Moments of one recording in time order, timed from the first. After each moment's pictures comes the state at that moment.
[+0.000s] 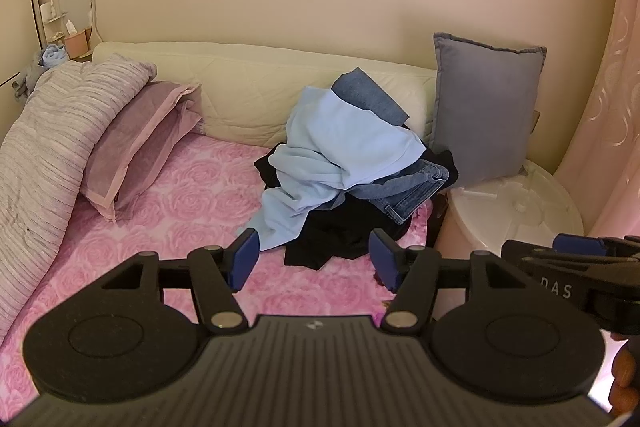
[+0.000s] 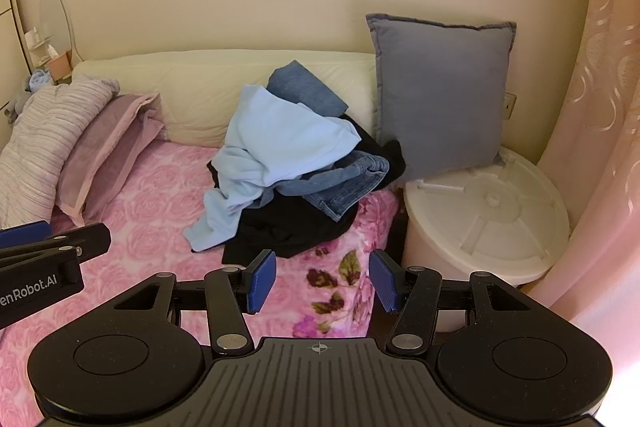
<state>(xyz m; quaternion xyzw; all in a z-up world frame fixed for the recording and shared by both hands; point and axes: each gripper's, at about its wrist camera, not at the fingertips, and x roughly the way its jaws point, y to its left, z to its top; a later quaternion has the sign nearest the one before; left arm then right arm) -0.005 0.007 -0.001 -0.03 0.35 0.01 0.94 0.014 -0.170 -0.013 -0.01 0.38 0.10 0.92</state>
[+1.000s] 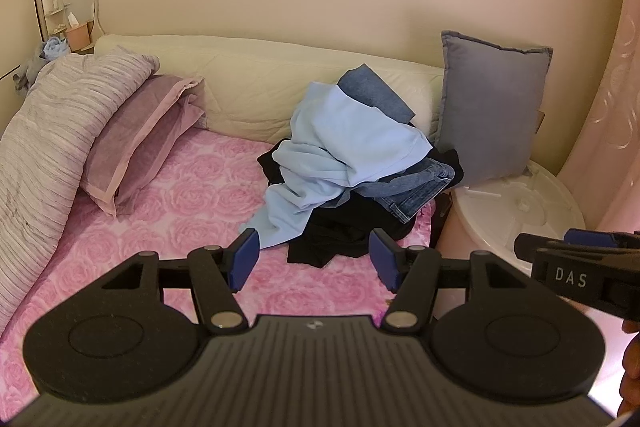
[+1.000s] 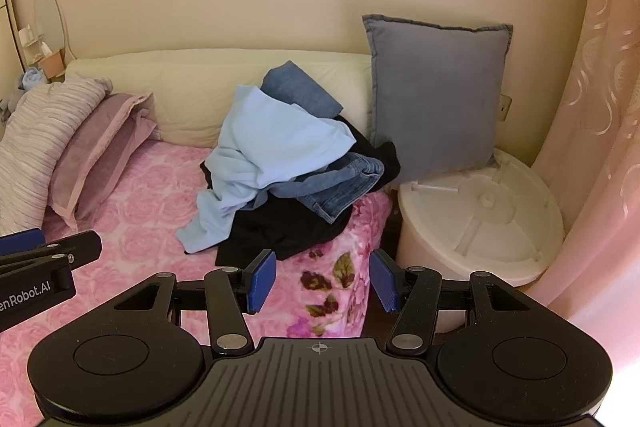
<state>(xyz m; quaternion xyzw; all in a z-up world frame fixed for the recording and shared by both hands) -0.002 0.016 -0.016 -0.04 0.35 0.02 0.94 0.026 -0.163 -0.010 -0.02 0.38 0.10 0.92</state>
